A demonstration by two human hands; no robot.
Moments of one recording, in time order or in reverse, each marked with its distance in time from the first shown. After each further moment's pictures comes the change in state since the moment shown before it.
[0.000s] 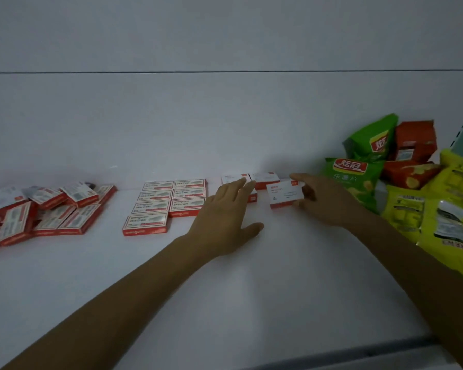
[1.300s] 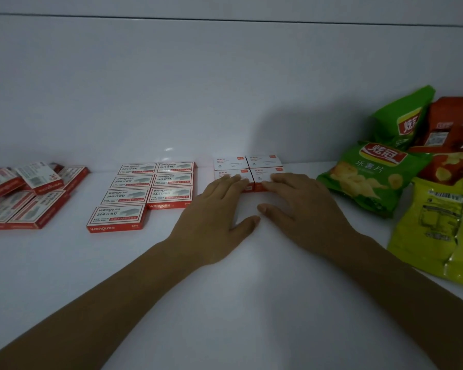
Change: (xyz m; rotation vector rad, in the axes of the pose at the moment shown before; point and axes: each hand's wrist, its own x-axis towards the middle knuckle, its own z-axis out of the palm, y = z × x) left_hand 0.006 -0.012 0.025 -0.108 -0.008 -0.020; right_hand -0.001 -0.010 0.045 -0.215 0.076 -0.230
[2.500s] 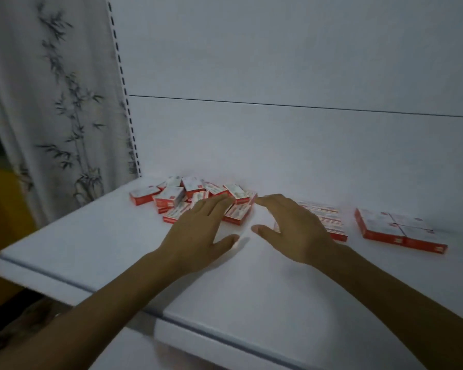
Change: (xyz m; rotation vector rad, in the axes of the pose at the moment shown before) left_hand -0.191 -0.117 -0.158 0.308 0.172 -0.334; right_hand 0.047 -0.251 -0.004 0.217 -0.046 -0.437
